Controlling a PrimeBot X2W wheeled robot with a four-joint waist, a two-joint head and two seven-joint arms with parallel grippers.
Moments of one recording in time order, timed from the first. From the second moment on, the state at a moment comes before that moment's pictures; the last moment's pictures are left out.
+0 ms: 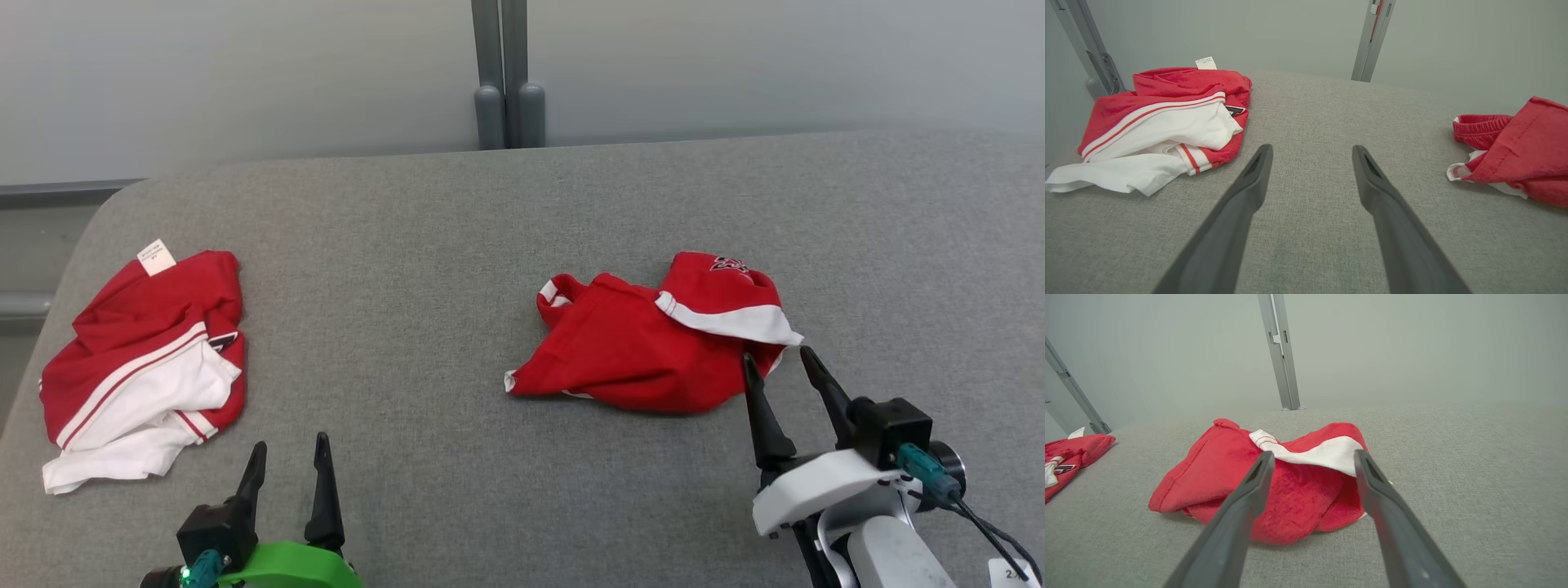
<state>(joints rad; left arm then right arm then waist) 0.00 0.05 -0.09 0.33 -0.26 0.00 -0.26 -0.11 -0.05 0.07 0.31 0.17 0.13 -0.26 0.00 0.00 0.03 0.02</state>
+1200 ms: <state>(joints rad) -0.10 0.05 -0.18 0.34 -0.32 0.03 -0.26 -0.35 -0.12 0.11 0.47 0.08 0.13 -0.26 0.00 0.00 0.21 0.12</state>
